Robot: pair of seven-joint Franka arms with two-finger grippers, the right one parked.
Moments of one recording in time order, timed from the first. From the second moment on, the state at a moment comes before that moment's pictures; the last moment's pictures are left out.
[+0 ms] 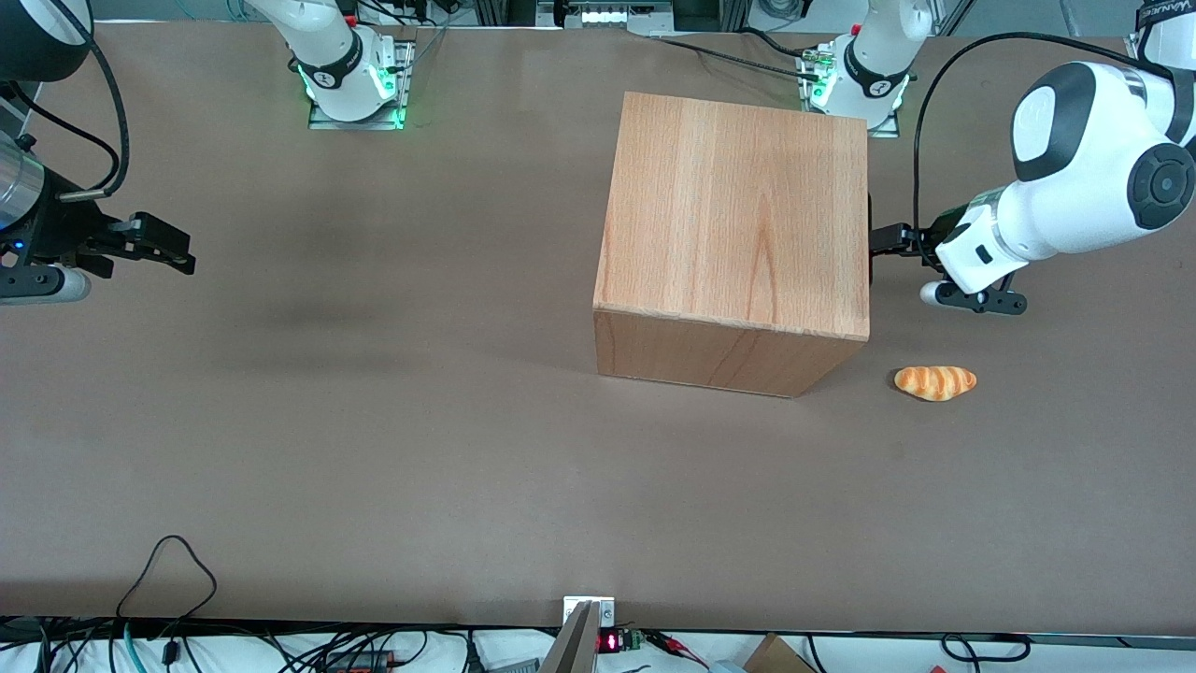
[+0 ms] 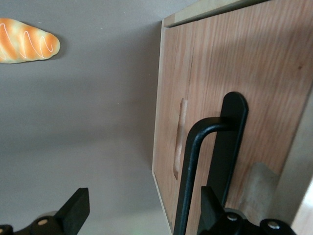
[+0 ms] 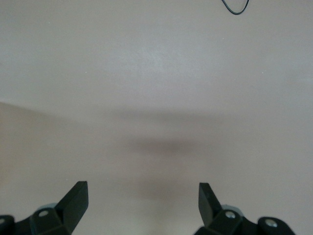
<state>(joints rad) 0.03 0.05 -0.11 -2.00 -0.23 1.78 0.05</state>
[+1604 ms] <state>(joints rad) 0.04 0.08 -0.11 -2.02 -0.23 1.81 0.07</state>
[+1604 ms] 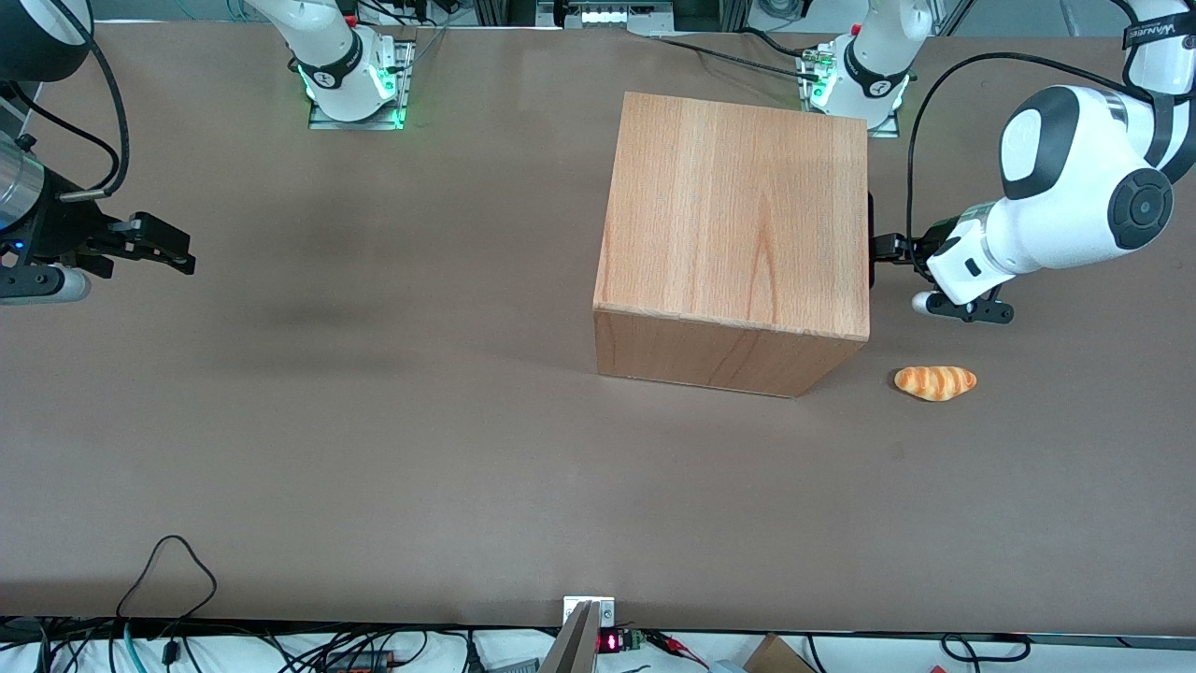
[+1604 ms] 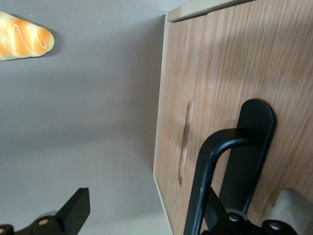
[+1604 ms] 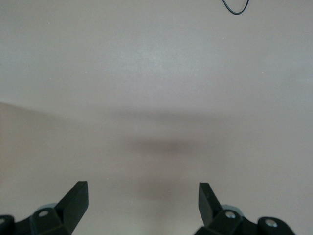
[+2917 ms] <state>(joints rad) 0.17 0.10 -0.11 -2.02 -0.18 1.84 0.09</state>
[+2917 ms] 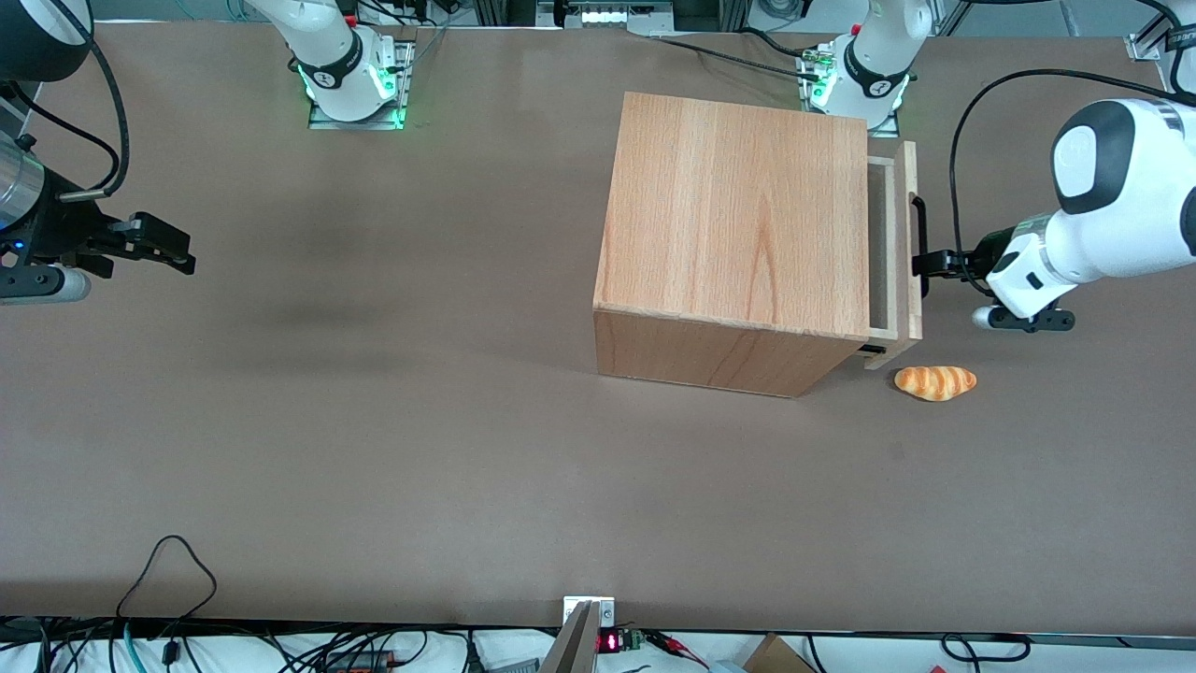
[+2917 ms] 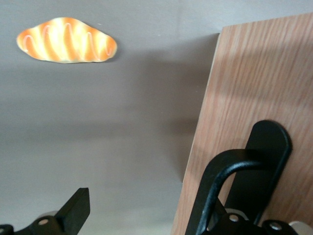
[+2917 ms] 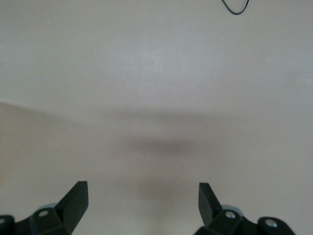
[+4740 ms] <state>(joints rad) 0.37 0.10 -0.10 -2.02 -0.14 1.93 0.09</state>
